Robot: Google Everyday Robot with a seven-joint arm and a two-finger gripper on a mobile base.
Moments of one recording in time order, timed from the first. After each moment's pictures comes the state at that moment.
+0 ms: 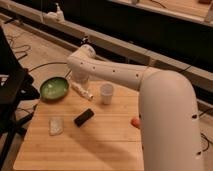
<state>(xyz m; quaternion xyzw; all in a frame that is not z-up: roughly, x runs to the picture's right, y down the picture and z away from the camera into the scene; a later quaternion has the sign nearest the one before) -0.140 -0.024 0.826 -0.20 0.11 0.83 0.51</state>
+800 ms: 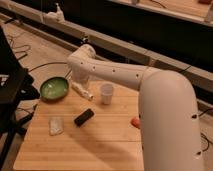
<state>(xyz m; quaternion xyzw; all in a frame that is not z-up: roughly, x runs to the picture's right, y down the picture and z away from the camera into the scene) -0.135 -0.028 0.827 -0.20 0.11 0.83 0.51</state>
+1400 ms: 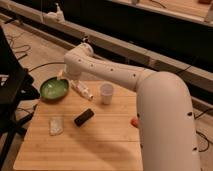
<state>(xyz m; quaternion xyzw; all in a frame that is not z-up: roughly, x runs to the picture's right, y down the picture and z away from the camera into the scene) -0.210 -0.045 0.815 -0.29 -0.01 0.74 0.60</state>
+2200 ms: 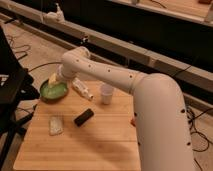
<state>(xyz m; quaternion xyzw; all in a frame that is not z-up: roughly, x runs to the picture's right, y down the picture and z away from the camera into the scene) -0.242 -0.029 0.826 -0.34 -0.04 0.68 0.65</state>
